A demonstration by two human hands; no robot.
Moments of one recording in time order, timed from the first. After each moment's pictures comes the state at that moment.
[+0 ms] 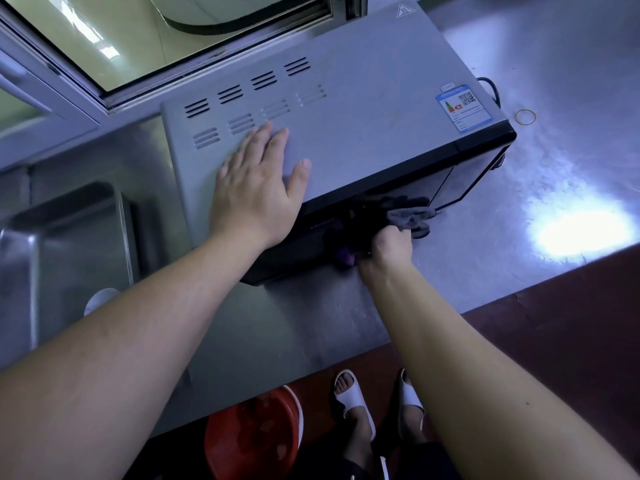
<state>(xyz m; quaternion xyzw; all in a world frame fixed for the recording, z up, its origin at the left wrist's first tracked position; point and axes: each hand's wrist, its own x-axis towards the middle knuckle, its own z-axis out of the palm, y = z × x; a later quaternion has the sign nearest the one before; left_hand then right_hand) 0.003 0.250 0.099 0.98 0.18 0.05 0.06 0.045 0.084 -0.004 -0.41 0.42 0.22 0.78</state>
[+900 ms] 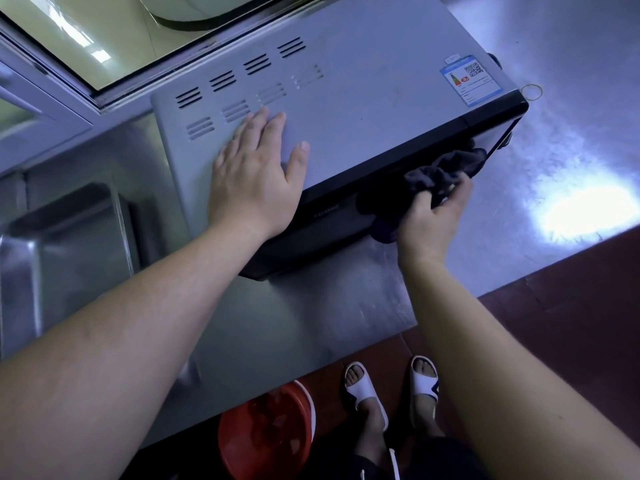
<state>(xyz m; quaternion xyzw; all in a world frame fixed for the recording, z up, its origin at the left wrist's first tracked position) 0.003 0.251 0.100 0.98 0.18 0.04 0.08 0.047 0.051 -0.011 -0.73 0.19 -0.05 0.66</state>
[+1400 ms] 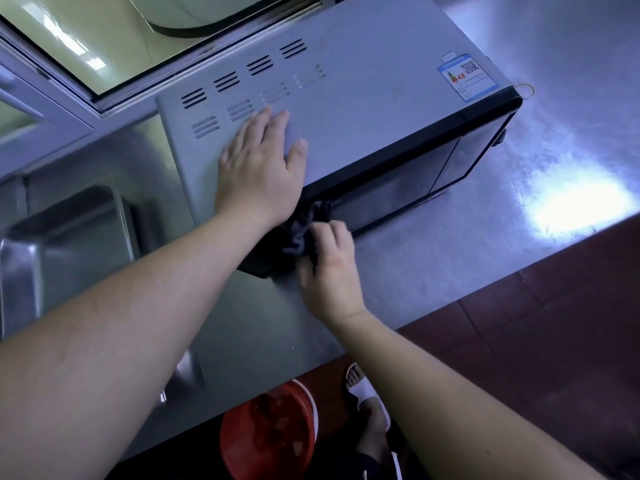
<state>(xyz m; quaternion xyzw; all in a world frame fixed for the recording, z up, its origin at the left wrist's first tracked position) 0.006 0.256 0.102 0.98 0.18 0.03 0.10 -0.063 0.126 0.001 -0.82 -0.16 0.03 0.55</state>
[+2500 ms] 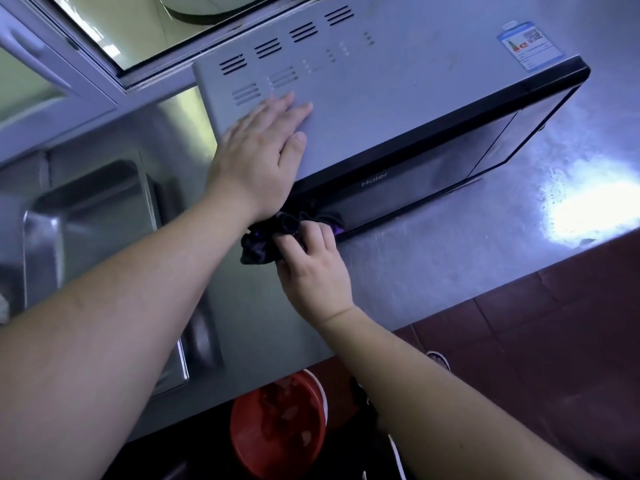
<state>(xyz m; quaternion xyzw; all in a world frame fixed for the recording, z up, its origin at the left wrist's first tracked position) -0.037 0.313 0.099 0.99 0.09 0.06 0.12 -0.110 0.188 -0.022 -0.84 -0.29 -0.15 0.43</state>
